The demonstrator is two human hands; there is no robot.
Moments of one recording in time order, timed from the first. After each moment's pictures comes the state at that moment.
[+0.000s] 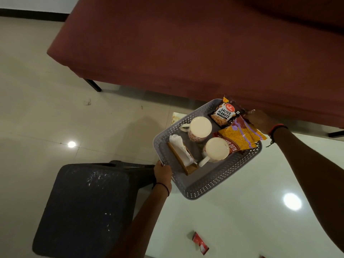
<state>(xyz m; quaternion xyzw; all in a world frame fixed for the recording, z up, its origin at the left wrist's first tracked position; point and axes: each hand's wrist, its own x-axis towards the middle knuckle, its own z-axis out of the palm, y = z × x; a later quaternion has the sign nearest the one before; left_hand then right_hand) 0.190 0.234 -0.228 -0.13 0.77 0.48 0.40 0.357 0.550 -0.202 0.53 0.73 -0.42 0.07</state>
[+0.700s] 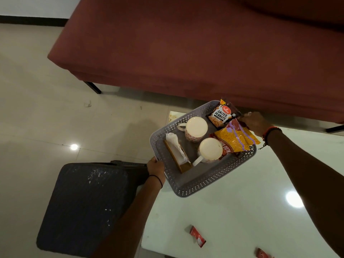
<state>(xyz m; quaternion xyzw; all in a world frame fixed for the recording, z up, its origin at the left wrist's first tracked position) 0.175 0.229 -0.245 -0.11 0.78 0.48 0.39 0.370 0.530 -0.203 0.59 0.63 -0.50 -0.01</state>
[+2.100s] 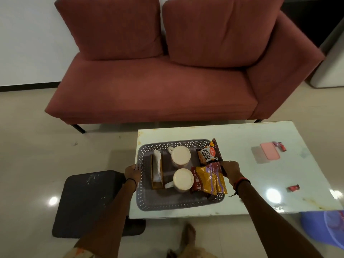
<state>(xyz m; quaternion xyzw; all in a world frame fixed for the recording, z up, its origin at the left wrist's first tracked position) 0.274 0.130 -0.059 0.16 0.86 0.33 0.35 0.621 0.275 -0.044 0.72 0.39 -0.56 -0.15</state>
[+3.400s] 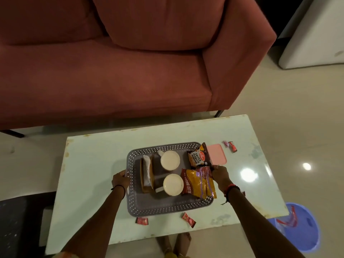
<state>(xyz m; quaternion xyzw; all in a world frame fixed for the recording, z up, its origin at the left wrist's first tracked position) 0.511 0.314 -0.145 0.20 0.88 0.22 0.38 0.858 0.426 -0.141 0.74 0.39 -0.53 -0.11</state>
